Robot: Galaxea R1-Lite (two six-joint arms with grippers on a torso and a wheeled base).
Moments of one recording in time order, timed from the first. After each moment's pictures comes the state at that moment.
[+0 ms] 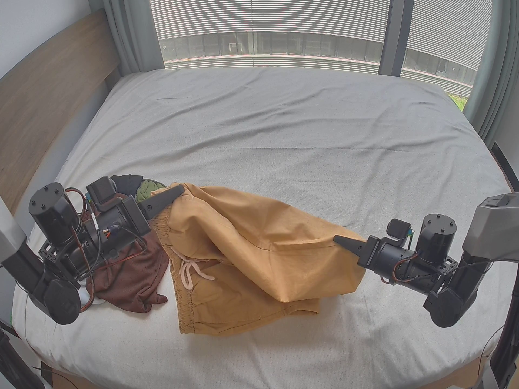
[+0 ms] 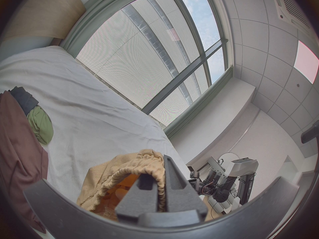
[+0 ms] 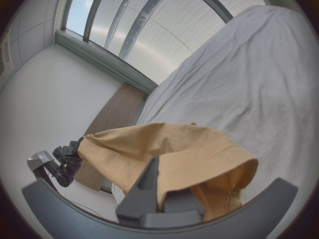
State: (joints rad) left arm -0.23 1.85 -0.44 -1.54 -0.57 -0.68; right arm 0.39 2.13 -0.45 -1.54 0.36 0.70
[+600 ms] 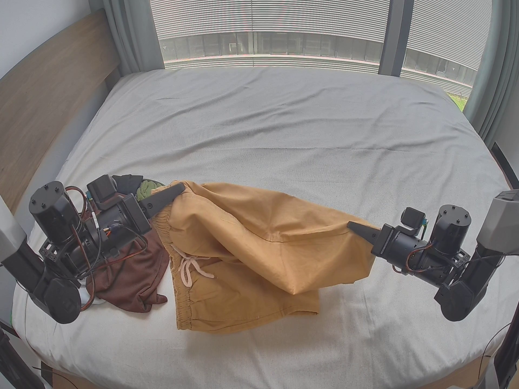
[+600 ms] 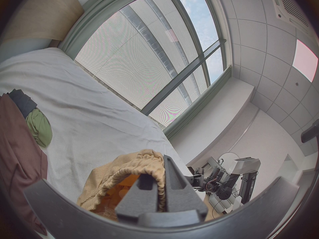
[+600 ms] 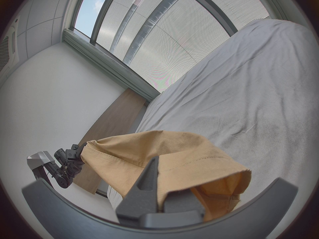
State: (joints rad) left arm -0.23 1.85 -0.45 -1.54 -0.57 -0.67; right arm 0.34 2.06 -0.43 -1.54 0.36 0.65
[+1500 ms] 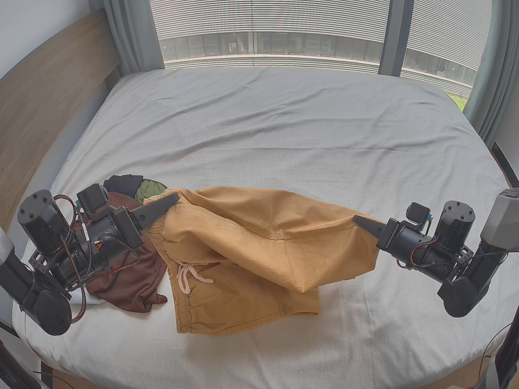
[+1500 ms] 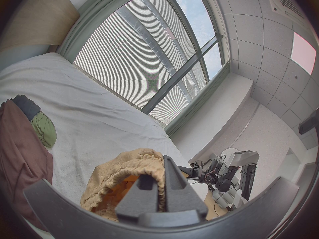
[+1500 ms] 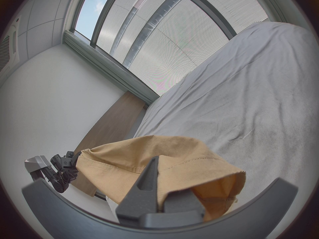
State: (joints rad) left arm -0.24 1.78 -0.36 -1.54 -0.57 -0.61; right arm 0.31 2.05 -0.44 -1.54 0.37 0.66
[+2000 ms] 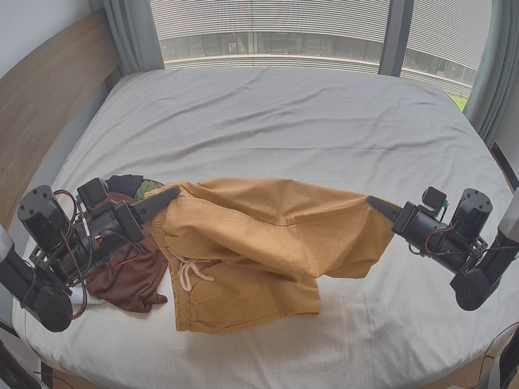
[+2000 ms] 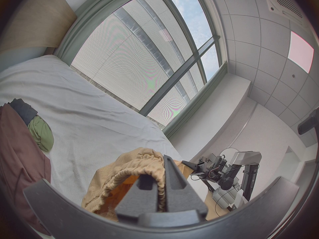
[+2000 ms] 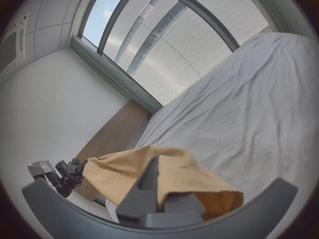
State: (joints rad) left arm -0.24 1.78 -0.39 -1.54 -0.57 -0.61; right arm 0.27 1.96 -0.45 -1.54 0.38 0.65
